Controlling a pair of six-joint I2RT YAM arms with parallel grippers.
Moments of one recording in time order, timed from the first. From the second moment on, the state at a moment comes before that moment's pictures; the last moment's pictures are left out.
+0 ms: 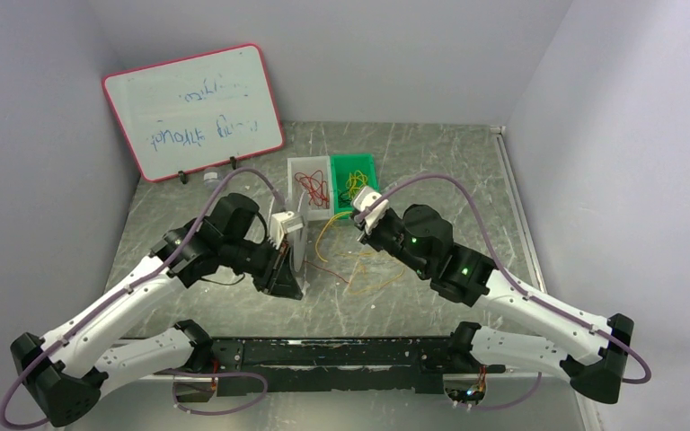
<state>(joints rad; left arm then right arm) -0.72 0.96 0.93 -0.78 0.74 -0.31 1.00 0.93 0.88 -0.13 0.19 -0.37</state>
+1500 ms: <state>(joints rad) -0.36 0.84 0.90 -0.64 -0.08 -0.40 1.02 1.48 1.29 -0.18 0.43 -0.62</state>
